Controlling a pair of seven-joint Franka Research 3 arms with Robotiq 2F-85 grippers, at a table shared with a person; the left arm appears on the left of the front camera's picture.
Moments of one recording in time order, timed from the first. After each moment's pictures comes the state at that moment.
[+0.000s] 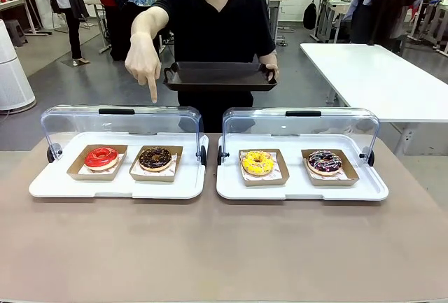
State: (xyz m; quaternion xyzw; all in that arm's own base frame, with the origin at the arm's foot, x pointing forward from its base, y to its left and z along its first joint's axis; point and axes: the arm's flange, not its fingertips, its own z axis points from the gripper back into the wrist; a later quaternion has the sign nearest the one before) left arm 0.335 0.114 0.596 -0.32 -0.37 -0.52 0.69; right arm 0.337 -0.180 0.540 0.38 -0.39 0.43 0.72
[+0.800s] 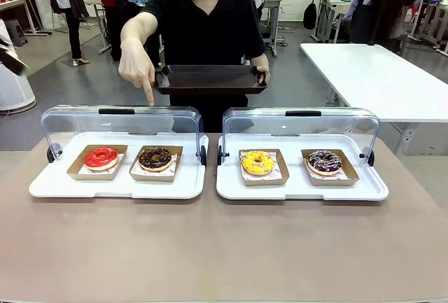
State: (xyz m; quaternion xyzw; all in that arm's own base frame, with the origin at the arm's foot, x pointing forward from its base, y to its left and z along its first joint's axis) left arm 0.348 0.002 0.624 -0.23 -0.24 -0.67 0.66; right arm 0.337 -0.179 0.540 0.38 -0.39 0.43 0.72
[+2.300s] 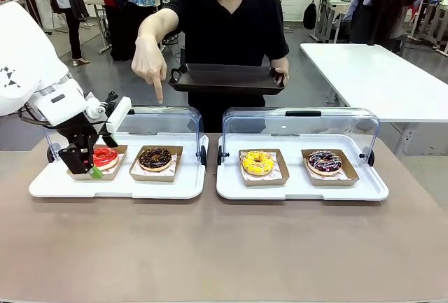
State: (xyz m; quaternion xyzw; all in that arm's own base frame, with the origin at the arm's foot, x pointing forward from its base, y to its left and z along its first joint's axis) left arm 0.391 -0.134 0.446 -0.01 -0.15 -0.74 0.65; right arm 0.336 -0.180 0.540 0.38 -0.39 0.43 0.72
